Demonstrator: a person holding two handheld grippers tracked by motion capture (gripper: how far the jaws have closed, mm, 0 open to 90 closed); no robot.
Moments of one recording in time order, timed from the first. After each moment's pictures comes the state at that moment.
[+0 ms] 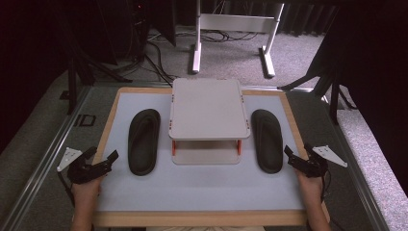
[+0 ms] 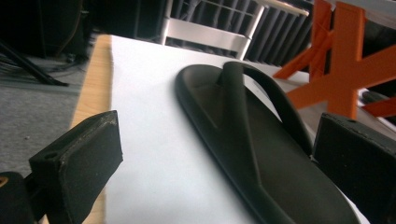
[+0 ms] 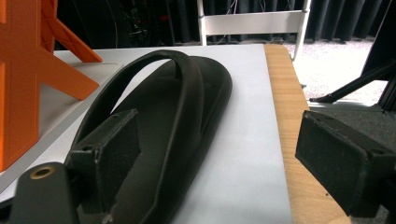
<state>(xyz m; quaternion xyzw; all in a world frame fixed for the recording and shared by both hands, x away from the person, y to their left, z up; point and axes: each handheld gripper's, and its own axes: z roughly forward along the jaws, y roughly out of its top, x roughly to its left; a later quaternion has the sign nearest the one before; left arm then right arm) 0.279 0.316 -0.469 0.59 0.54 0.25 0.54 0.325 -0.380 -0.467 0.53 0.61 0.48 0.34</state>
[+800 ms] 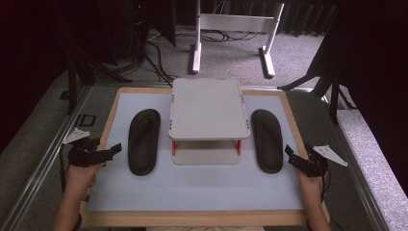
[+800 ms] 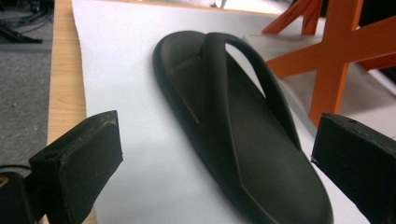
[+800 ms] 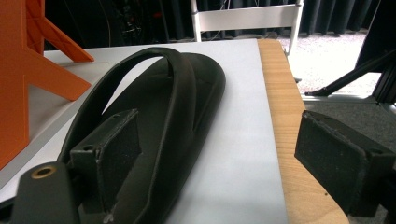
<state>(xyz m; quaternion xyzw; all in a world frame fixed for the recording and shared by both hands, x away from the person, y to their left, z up) 0.312 0.313 -0.423 0.68 0.55 0.18 0.45 0.327 -0.381 -0.467 0.54 0.61 0.47 0.33</state>
